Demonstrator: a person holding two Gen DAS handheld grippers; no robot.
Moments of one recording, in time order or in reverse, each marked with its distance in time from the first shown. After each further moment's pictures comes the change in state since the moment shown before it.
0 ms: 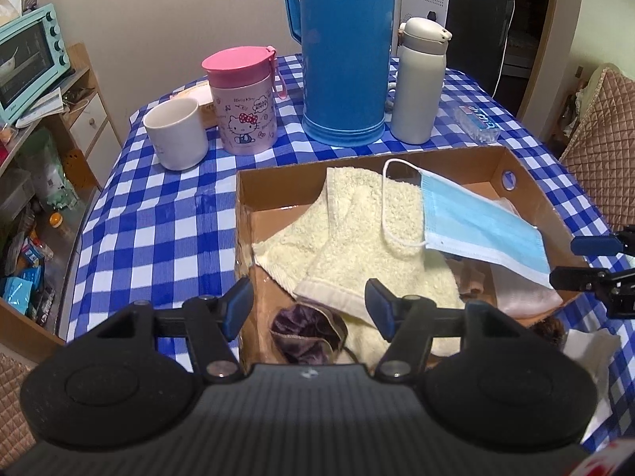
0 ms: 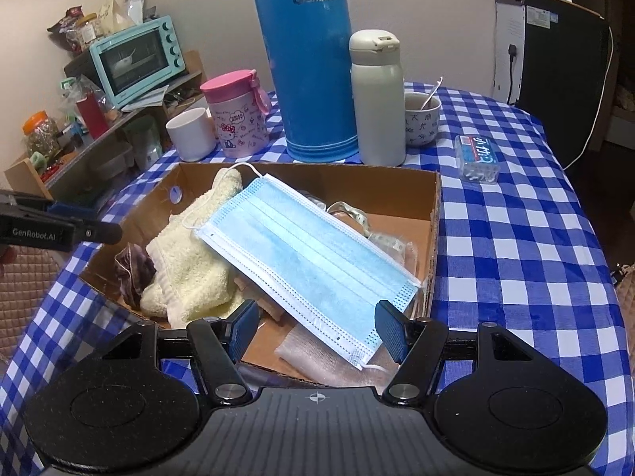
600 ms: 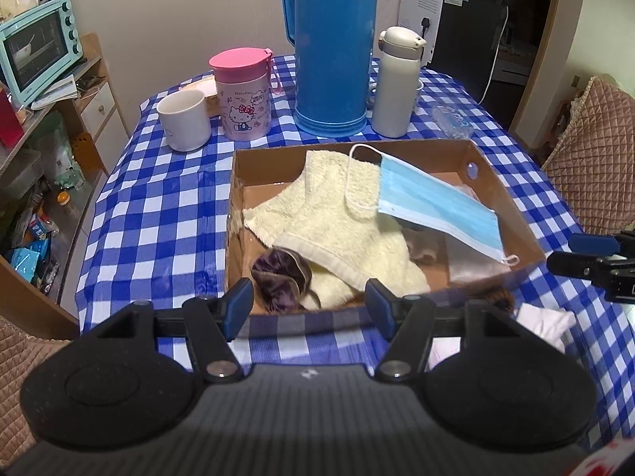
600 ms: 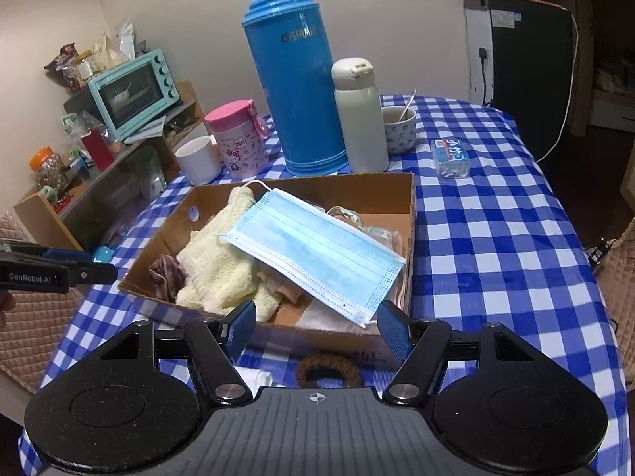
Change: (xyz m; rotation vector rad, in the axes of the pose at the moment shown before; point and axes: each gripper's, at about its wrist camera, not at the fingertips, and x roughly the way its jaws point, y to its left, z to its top) left arm -0.067 -0.023 -0.029 -0.037 0.007 -0.002; right arm -0.070 0.010 -0.020 0.090 -0.060 0.003
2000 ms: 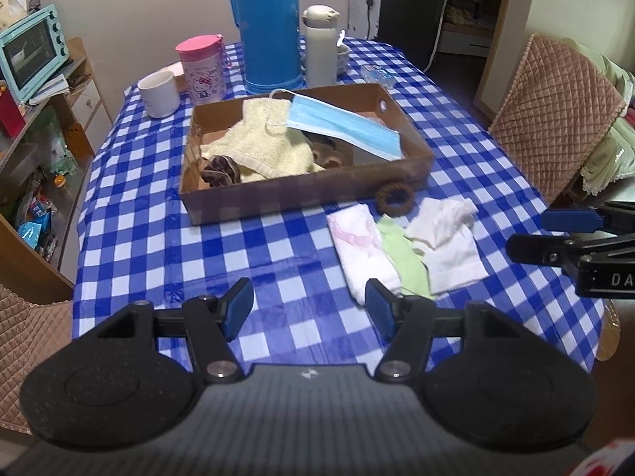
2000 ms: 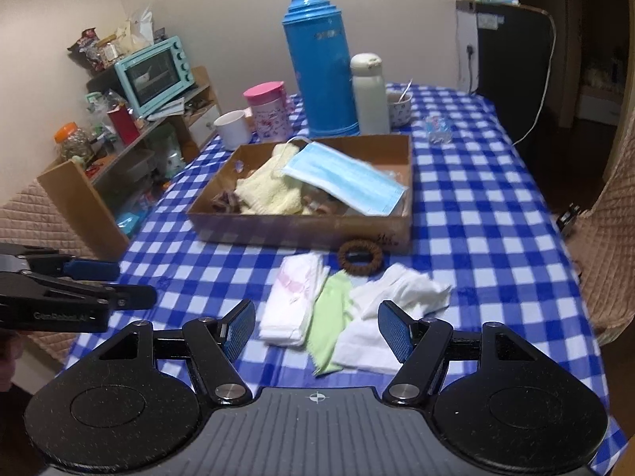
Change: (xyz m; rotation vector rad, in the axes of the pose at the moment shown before) left arm -0.115 -0.075 -0.102 0.069 0.041 -0.046; right arm -0.124 0.063 -0.080 -0.004 0.050 -0.015
